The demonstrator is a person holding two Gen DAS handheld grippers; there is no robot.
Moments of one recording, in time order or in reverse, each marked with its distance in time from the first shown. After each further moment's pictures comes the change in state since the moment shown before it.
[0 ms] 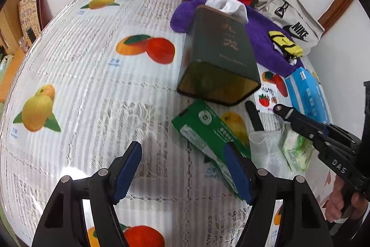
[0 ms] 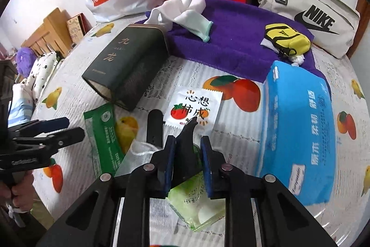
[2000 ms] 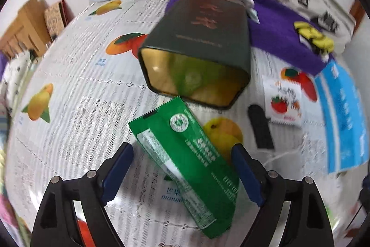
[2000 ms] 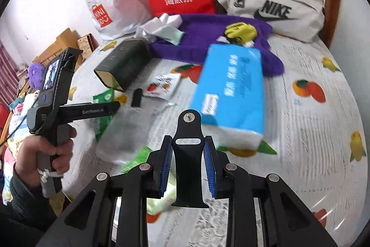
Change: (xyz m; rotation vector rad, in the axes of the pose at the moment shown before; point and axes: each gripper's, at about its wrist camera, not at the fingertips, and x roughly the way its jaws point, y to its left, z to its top) left arm 0.042 -0.069 -0.004 -0.025 -0.043 0.302; right arm -0.072 -0.076 -0.081 0.057 -0.128 0.058
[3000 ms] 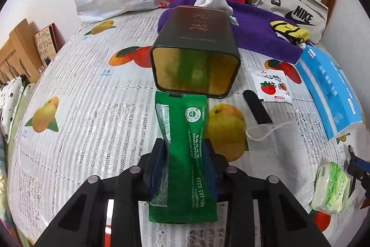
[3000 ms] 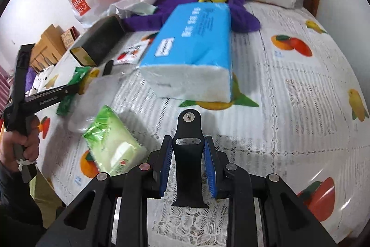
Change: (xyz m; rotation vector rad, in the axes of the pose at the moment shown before) left arm -0.019 0.022 -0.030 0.115 -0.148 -0.087; right arm 0.024 -0.032 -0.045 0.081 0.085 -0.048
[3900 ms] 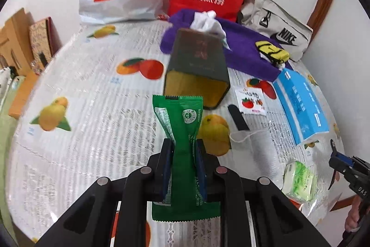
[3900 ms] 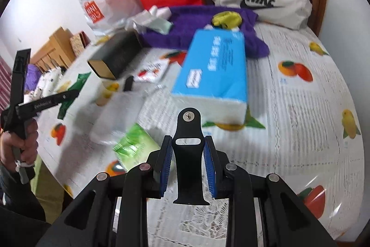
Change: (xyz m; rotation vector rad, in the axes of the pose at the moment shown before) left arm -0.051 0.033 0.007 -0.064 -0.022 -0.127; right arm -0.043 0.027 0.019 -0.044 -0.073 0.029
